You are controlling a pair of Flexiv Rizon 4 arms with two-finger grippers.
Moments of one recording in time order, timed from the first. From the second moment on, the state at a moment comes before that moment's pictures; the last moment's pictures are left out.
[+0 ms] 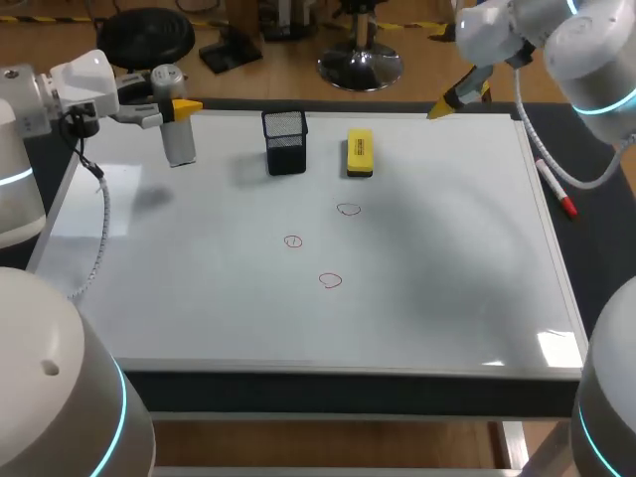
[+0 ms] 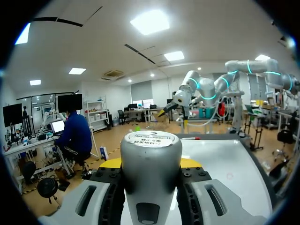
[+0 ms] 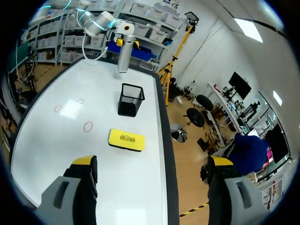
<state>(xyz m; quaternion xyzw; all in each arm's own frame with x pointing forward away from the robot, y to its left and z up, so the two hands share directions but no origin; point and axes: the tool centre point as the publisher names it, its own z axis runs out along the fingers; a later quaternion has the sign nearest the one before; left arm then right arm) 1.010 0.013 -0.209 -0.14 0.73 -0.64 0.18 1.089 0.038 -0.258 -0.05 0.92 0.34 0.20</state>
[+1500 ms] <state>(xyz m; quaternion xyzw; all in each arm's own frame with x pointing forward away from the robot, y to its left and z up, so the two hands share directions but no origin) 1.010 0.013 -0.209 -0.13 0.73 -0.64 0.18 1.078 0.073 -0.287 -0.48 0.87 0.07 0.03</state>
